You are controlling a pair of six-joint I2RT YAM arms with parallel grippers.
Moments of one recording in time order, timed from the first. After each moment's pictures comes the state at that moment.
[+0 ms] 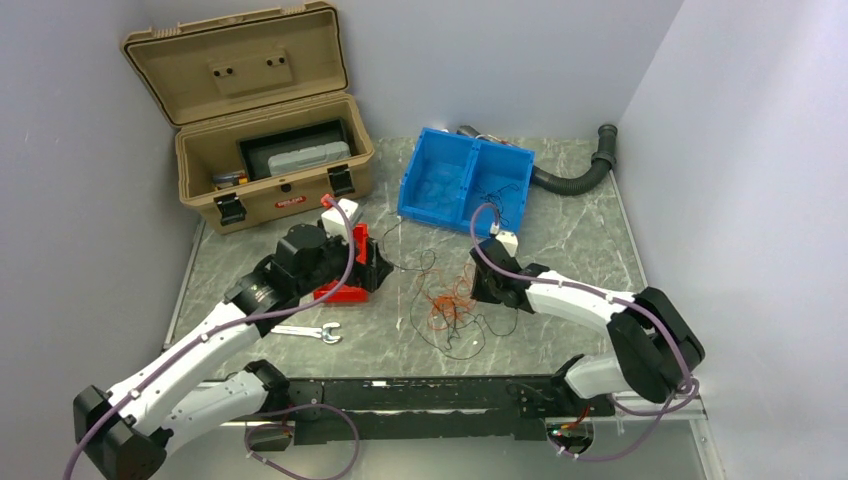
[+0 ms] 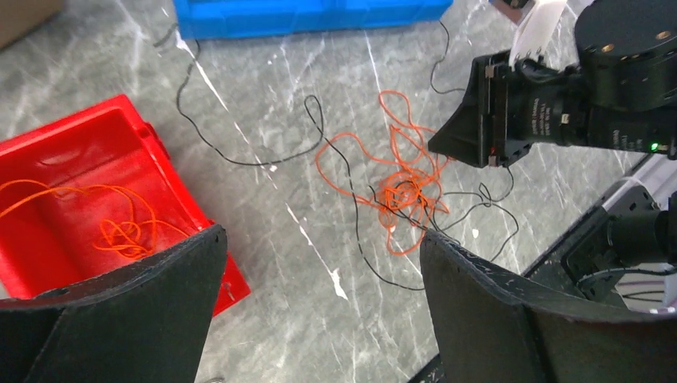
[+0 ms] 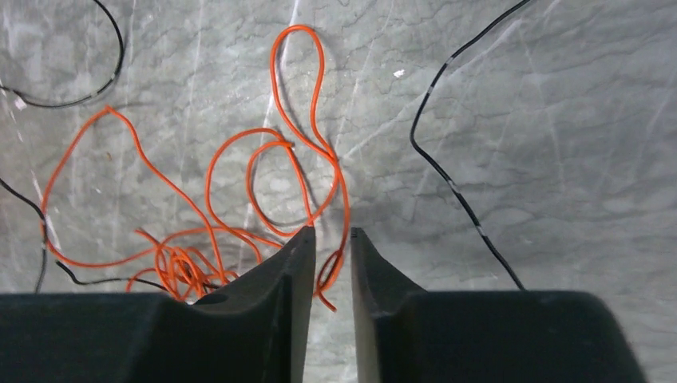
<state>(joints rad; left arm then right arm) -0.67 0.90 0.77 -0.29 0.07 -0.31 0.67 1.35 0.63 -0.27 0.24 0.74</state>
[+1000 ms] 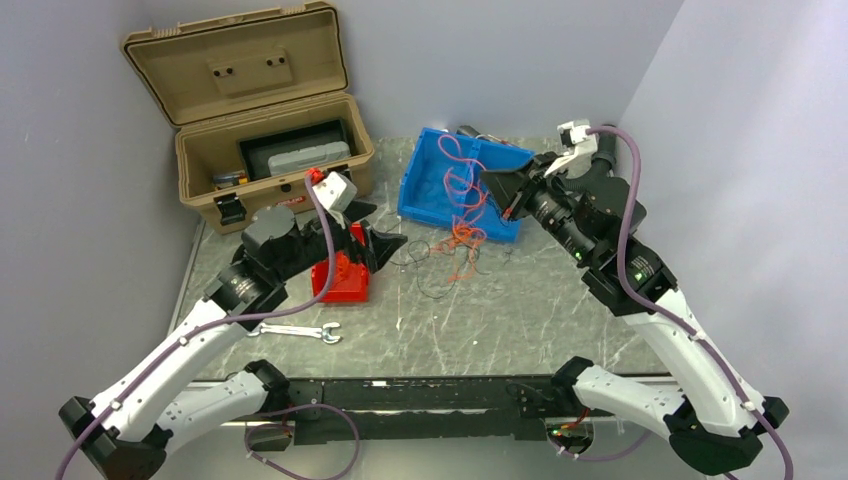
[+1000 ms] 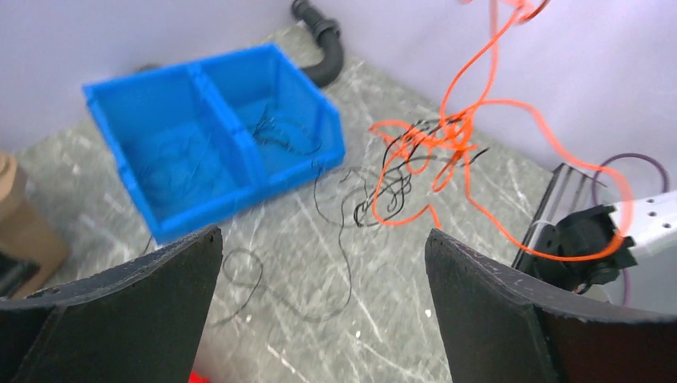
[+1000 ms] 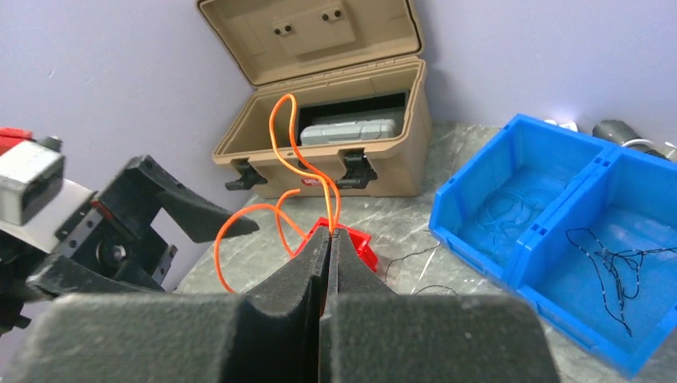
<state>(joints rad) -0.67 0.88 0.96 -0.15 0.22 -0.17 0.66 0.94 1.29 -0.30 0.04 0.40</state>
